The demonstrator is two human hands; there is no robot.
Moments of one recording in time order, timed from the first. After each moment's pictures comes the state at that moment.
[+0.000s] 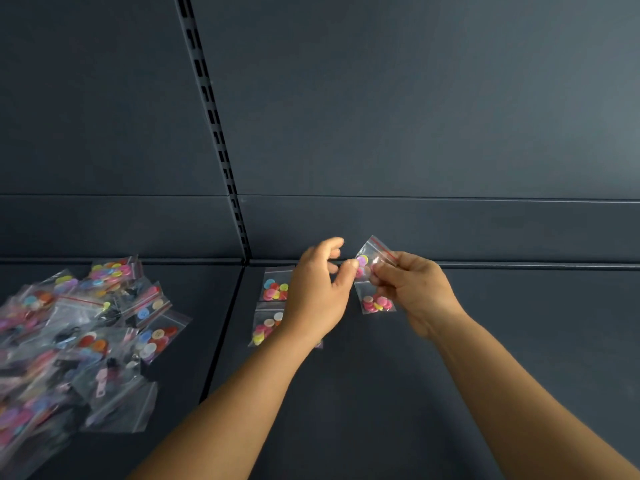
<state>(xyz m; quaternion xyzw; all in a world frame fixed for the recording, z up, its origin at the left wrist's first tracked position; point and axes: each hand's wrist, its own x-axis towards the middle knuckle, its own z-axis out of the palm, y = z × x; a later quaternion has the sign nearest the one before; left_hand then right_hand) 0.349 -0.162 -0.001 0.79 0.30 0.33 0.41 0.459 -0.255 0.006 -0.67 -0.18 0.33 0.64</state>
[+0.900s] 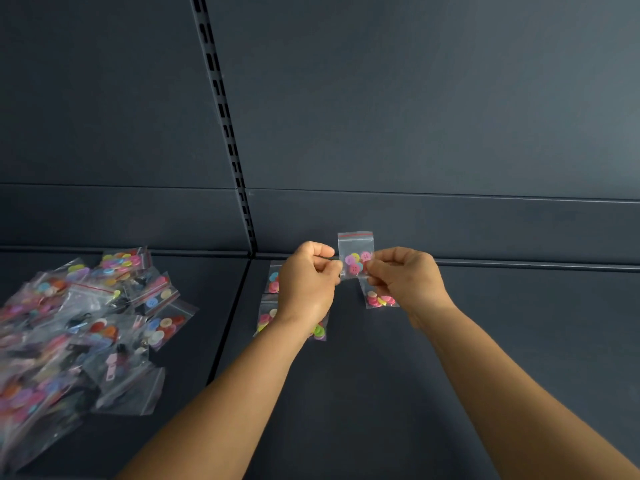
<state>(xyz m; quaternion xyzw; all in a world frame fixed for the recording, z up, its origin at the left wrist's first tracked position) 0.341 -0.156 0.001 0.71 0.40 0.31 0.49 0.453 -0.245 0.005 -0.74 -0.21 0.27 0.58</state>
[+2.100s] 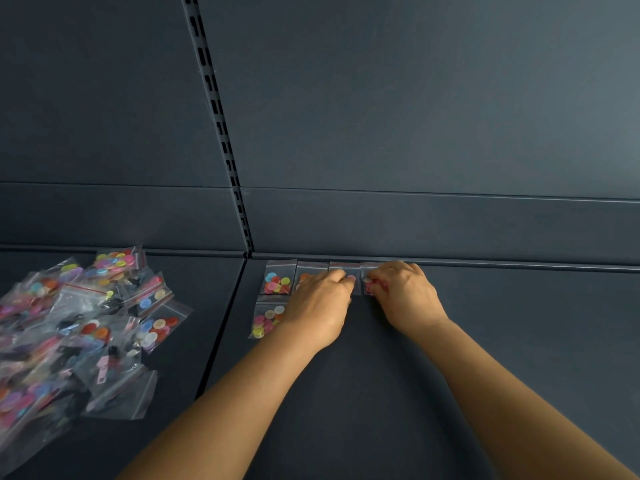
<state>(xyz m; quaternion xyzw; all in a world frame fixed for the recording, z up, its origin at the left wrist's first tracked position) 0.349 -0.155 -0.029 0.97 0.22 0.07 0.07 0.468 -0.252 -0.028 -0.87 -0.45 0.04 0.21</state>
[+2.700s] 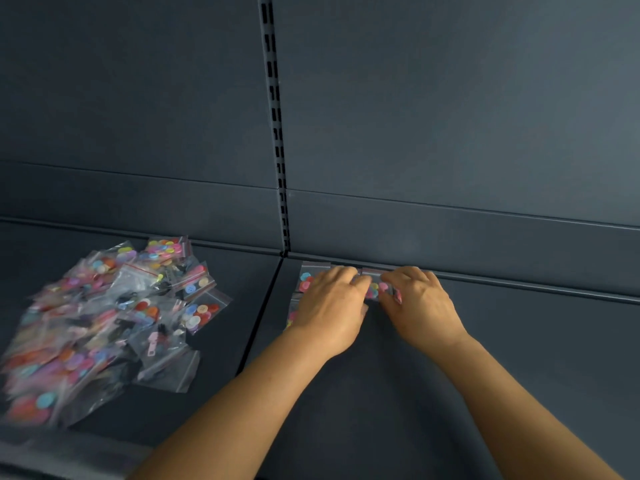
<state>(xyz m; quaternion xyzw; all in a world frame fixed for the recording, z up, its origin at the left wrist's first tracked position) 0.311 -0.157 -0.007 0.96 0.25 0.13 0.06 0.434 -0.246 -0.010 -0.84 -0.50 0.01 0.21</state>
